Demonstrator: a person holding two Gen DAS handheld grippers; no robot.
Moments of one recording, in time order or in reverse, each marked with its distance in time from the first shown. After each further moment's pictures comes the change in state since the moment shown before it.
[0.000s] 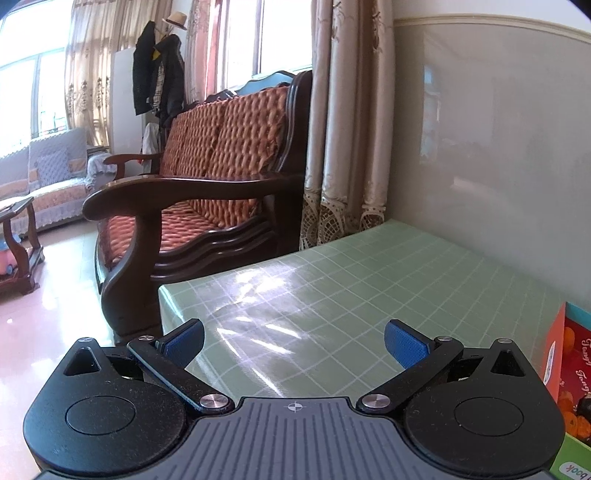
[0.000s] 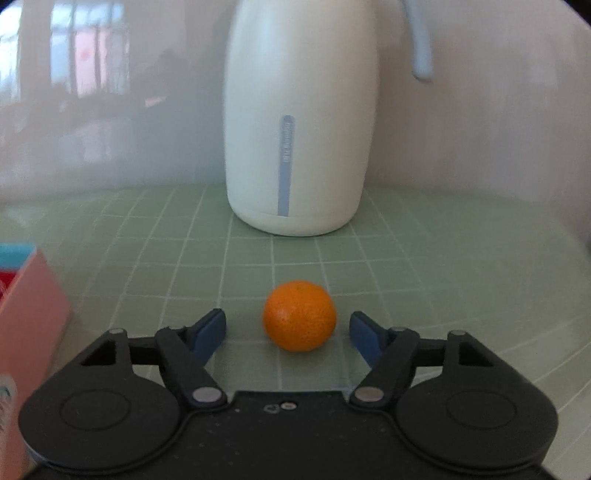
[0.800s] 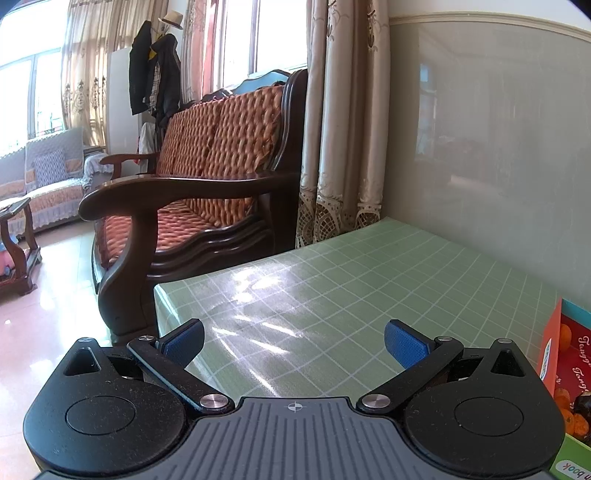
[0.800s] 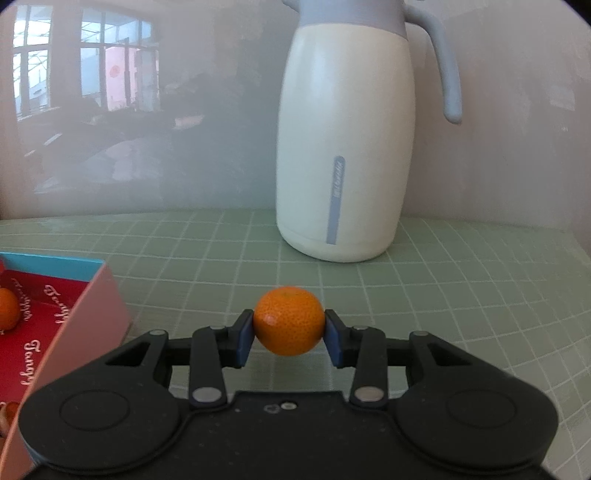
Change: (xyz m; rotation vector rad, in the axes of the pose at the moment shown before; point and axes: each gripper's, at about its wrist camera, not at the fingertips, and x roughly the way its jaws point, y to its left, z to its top) left arm -0.004 -0.005 -0.001 0.002 0.003 -0.006; right arm -0.036 0.027 0.000 -0.079 -0.087 0.081
